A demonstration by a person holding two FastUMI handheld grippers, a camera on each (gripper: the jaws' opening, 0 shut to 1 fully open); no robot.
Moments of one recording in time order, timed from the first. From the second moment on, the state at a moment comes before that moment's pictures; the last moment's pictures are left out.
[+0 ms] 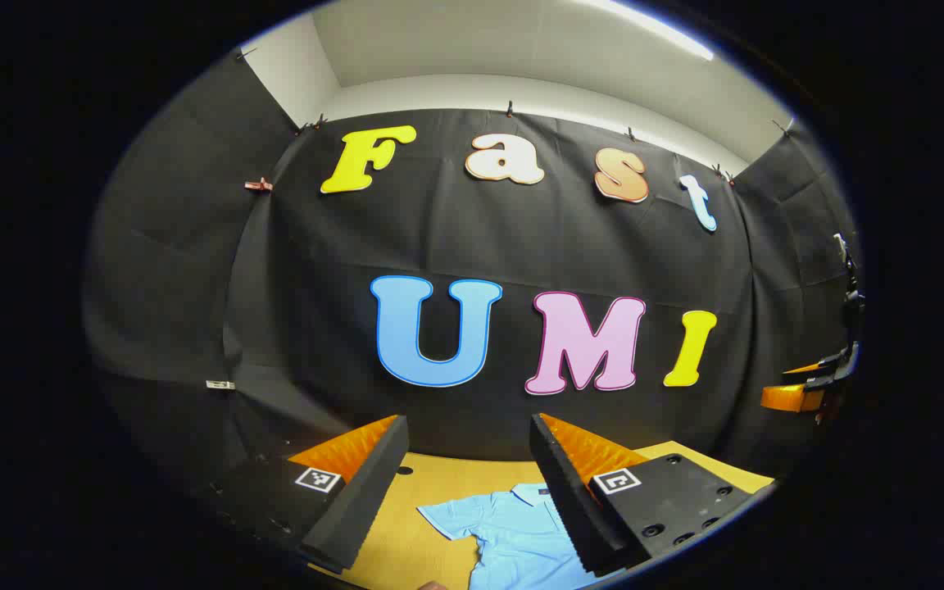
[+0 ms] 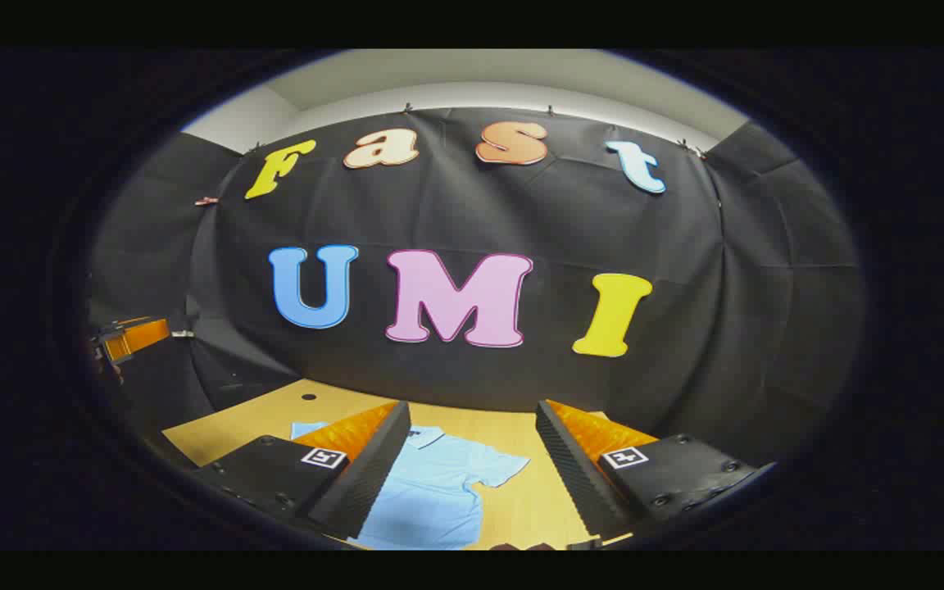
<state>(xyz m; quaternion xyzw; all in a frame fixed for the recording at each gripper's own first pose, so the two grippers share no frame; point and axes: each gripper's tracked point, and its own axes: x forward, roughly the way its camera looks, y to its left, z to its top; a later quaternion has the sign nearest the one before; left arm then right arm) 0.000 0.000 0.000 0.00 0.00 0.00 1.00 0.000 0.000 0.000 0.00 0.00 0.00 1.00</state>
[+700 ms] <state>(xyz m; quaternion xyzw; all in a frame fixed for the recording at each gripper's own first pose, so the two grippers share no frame) 0.002 0.013 -0.001 0.02 0.01 0.00 1.00 0.006 0.007 0.006 0.00 -0.01 -0.01 1.00</state>
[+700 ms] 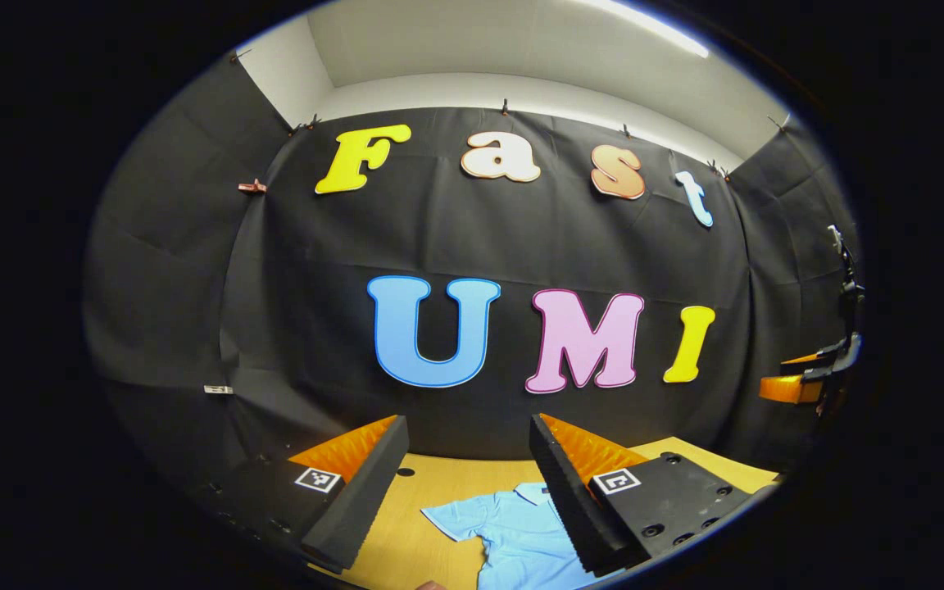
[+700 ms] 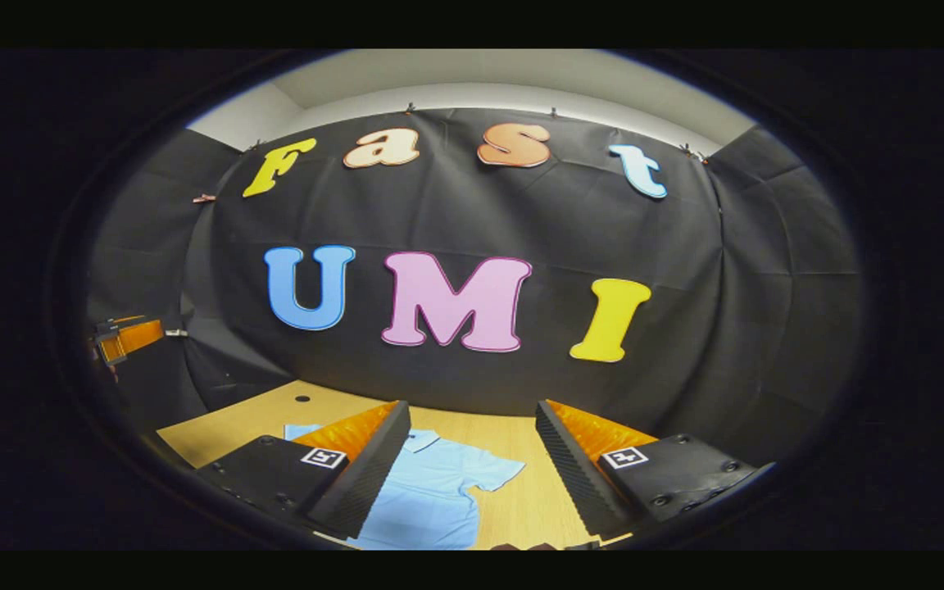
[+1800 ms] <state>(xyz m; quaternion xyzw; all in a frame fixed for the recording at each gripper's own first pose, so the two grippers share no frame) 0.004 0.040 -0.012 0.01 0.02 0.01 1.00 0.158 -0.013 -0.019 -0.02 0.10 0.03 0.99</state>
